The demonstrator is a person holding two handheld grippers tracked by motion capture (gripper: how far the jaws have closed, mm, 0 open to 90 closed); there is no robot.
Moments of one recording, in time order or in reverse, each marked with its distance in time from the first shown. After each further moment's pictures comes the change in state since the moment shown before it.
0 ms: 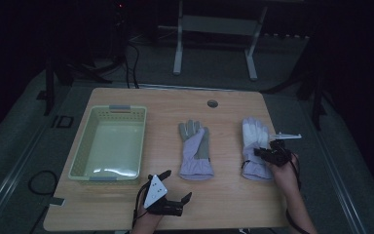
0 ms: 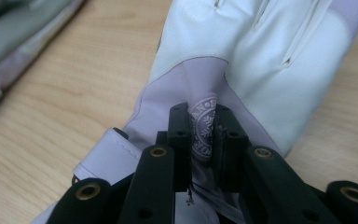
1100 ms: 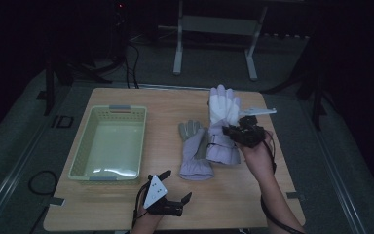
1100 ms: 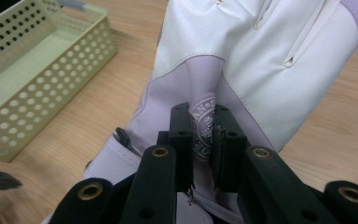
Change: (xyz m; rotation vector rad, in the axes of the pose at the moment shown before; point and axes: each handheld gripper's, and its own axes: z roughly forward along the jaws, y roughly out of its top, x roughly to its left) left arm 0.000 0.000 0.000 0.010 -0.007 -0.011; right arm 0.155 0.101 -0.047 -0.103 0.084 -0.135
